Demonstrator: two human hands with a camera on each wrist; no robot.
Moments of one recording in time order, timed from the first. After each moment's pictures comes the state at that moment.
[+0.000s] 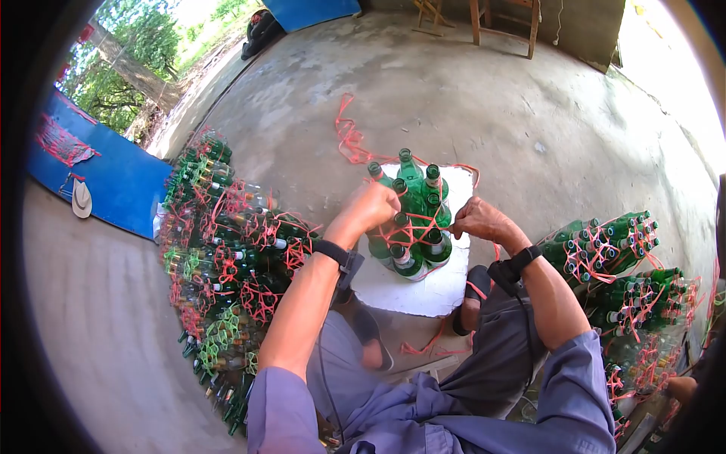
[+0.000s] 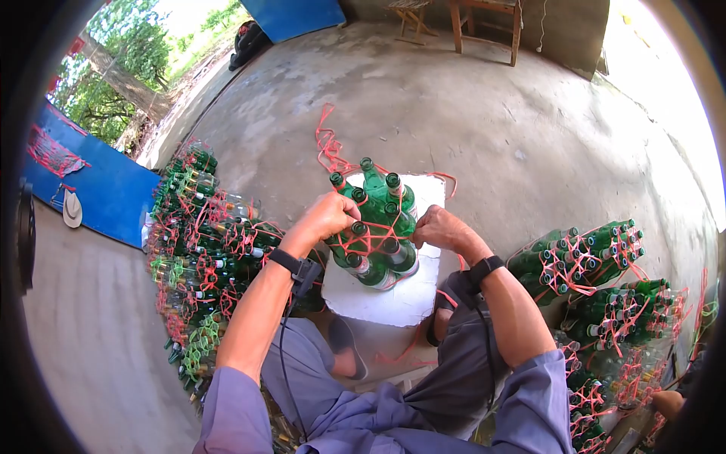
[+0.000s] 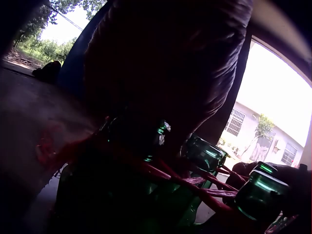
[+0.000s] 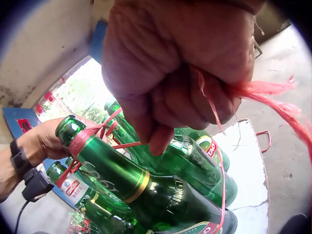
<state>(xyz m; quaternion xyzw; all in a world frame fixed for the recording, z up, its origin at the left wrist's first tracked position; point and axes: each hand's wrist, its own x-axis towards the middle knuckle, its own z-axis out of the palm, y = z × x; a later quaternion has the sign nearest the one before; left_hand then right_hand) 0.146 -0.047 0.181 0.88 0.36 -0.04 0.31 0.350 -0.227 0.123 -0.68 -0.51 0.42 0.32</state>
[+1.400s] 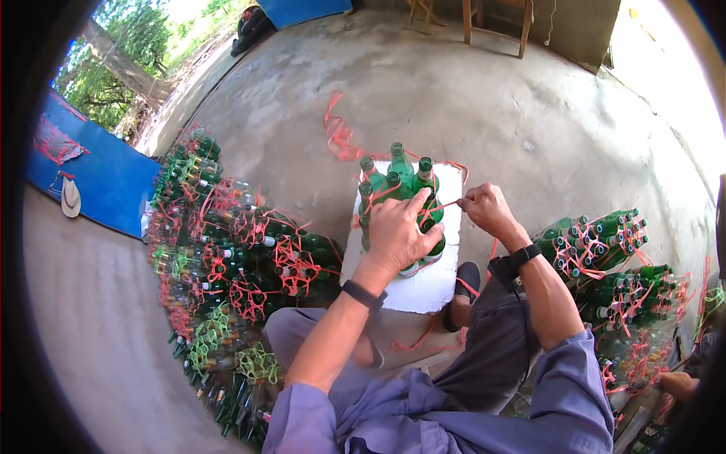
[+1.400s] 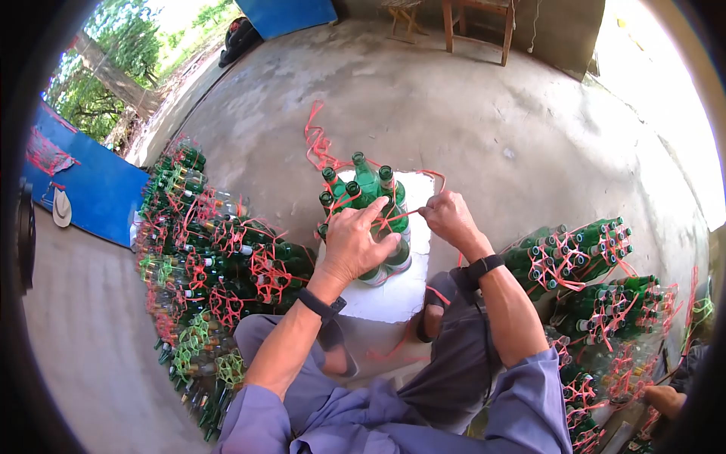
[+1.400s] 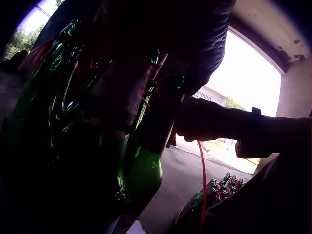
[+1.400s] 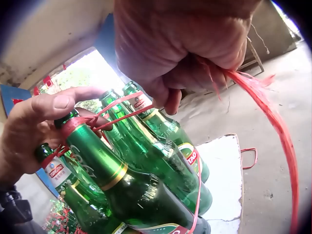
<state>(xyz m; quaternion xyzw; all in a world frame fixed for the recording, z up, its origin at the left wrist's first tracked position) 0.158 -0.152 0.174 0.93 0.24 0.23 0.13 0.361 -0.245 0.128 -0.75 -0.54 0.14 0.35</state>
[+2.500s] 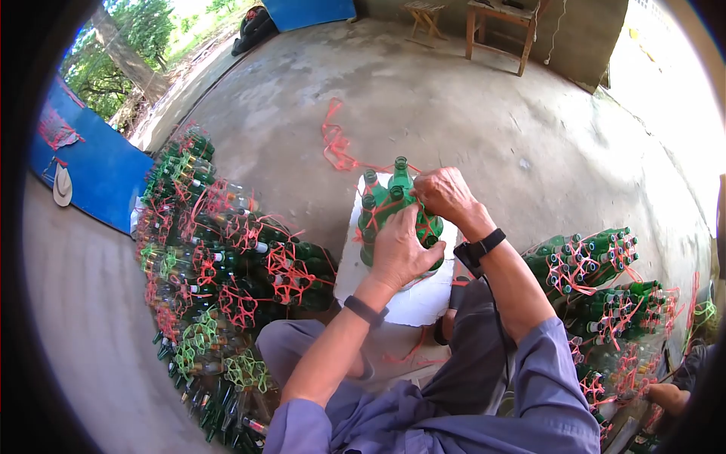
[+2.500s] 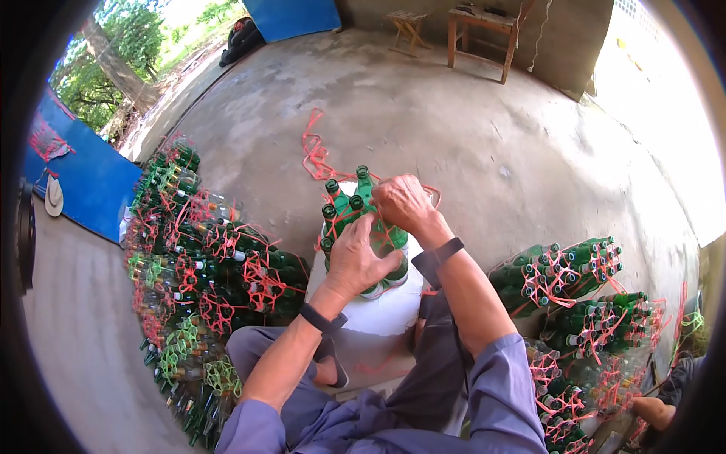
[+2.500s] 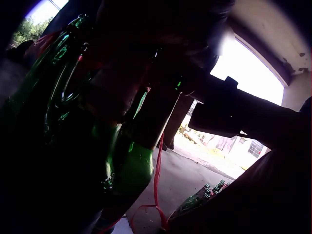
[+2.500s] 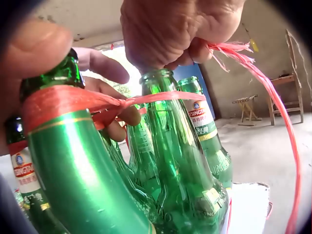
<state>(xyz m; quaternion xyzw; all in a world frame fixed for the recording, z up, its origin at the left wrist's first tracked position) 0.157 -0.151 0.165 0.89 0.26 0.29 0.25 0.342 -0.147 0.152 -0.65 -0.71 -0.06 0.26</state>
